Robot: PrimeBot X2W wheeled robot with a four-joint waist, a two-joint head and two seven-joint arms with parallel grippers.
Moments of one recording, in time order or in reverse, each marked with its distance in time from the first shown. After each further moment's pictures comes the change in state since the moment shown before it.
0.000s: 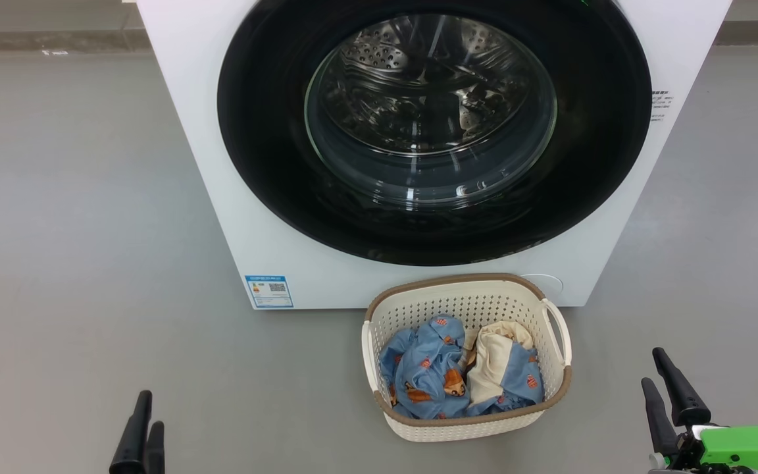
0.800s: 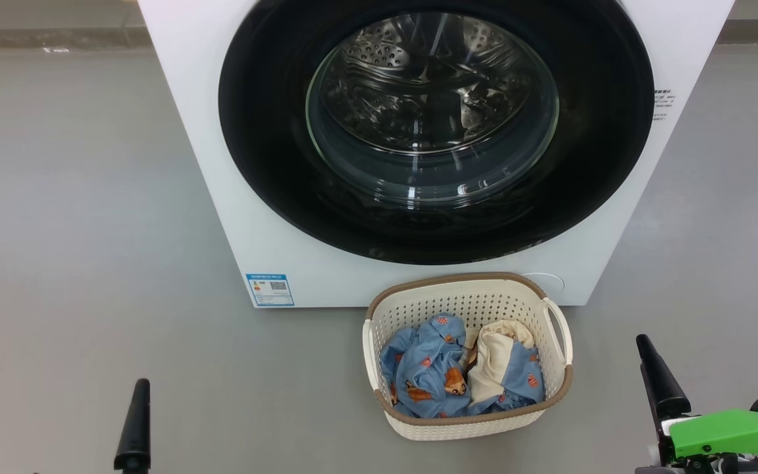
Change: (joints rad) left arm 0.000 0.010 -0.014 -0.043 0.240 0.000 -0.070; right arm -0.011 -0.022 0.063 -0.035 -0.285 0.000 -0.066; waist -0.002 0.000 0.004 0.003
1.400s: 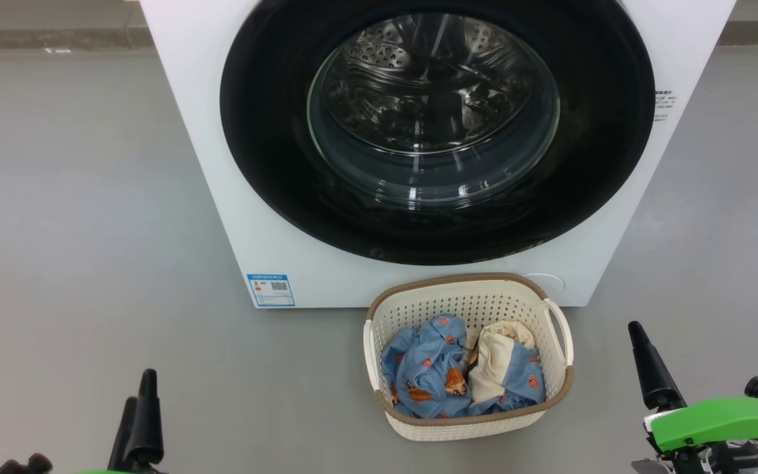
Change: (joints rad) left arm 0.000 0.008 -0.016 -0.033 0.278 0.000 -0.046; right arm -0.021 -0.018 0.036 -0.014 -0.216 0.000 -0.052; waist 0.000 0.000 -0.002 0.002
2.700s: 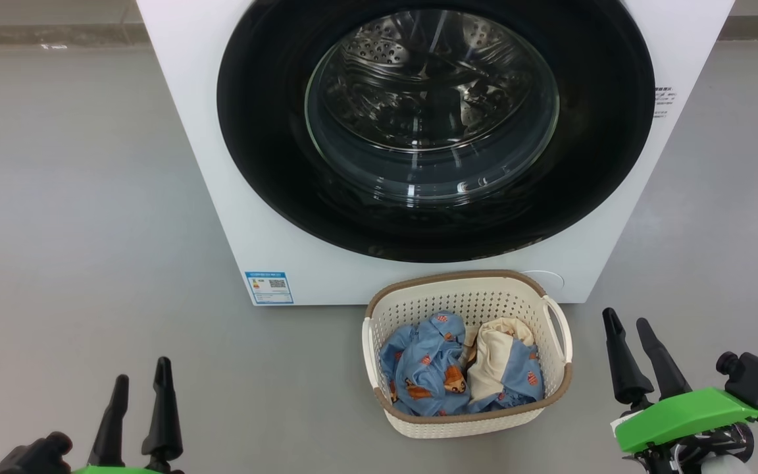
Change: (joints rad) left arm 0.000 0.023 -0.041 -0.032 0.423 0.000 -0.111; right arm -0.022 -0.036 0.090 -0.016 -0.379 0.000 -0.109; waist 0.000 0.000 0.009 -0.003
